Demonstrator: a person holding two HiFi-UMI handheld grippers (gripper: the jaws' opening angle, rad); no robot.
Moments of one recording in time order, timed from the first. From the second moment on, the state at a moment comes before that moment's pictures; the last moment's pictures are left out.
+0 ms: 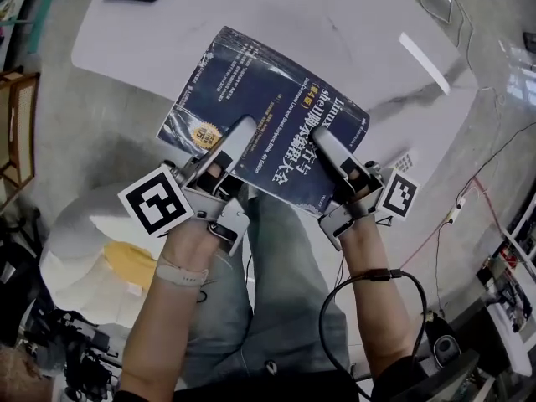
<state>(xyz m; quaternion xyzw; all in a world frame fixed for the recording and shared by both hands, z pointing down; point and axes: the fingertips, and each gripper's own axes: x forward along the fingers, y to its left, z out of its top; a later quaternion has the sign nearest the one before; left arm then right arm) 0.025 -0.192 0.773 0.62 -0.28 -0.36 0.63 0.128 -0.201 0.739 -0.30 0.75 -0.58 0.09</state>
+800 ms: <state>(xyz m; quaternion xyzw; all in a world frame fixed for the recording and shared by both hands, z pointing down) 0.027 -0.197 0.762 0.64 -0.27 -0.30 0.65 0.130 -0.198 0.741 -0.33 0.70 -0.62 0.10</state>
